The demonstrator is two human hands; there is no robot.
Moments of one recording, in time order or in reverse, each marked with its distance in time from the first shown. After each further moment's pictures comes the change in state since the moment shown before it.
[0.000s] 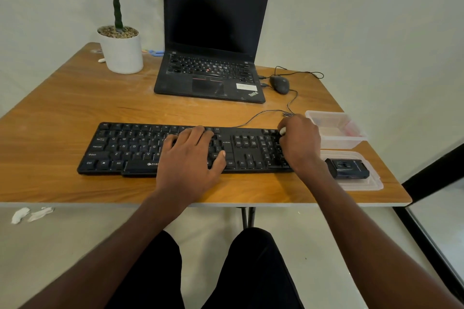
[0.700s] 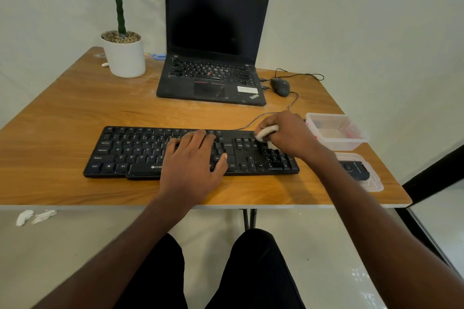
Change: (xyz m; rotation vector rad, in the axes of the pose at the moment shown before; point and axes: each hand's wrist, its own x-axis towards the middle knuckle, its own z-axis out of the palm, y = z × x) left_hand -0.002 0.002 -0.003 -0.004 -0.018 -0.007; right_hand 0.014 -0.023 -0.032 0.223 -0.414 -0.156
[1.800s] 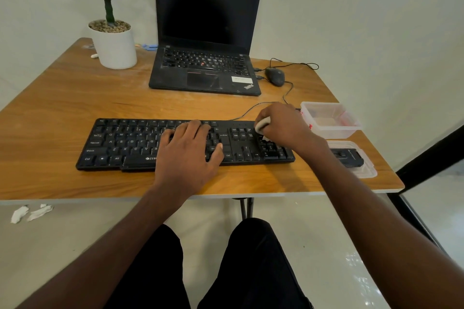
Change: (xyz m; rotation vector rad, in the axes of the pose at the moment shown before) left_hand 0.000 0.000 0.001 0.013 0.016 0.010; right_hand -0.001 0.000 0.004 -0.158 0.002 0.048
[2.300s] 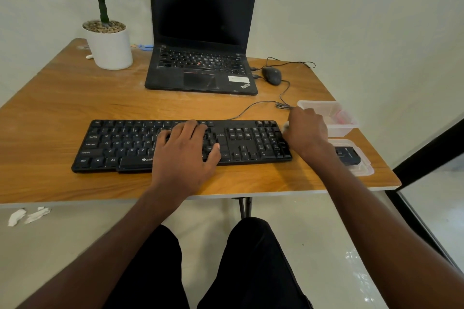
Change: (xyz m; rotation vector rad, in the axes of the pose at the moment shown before) left_hand -0.001 0.000 0.002 -0.022 0.015 -0.006; right_hand -0.017 0.032 0.002 -0.213 0.186 0.256
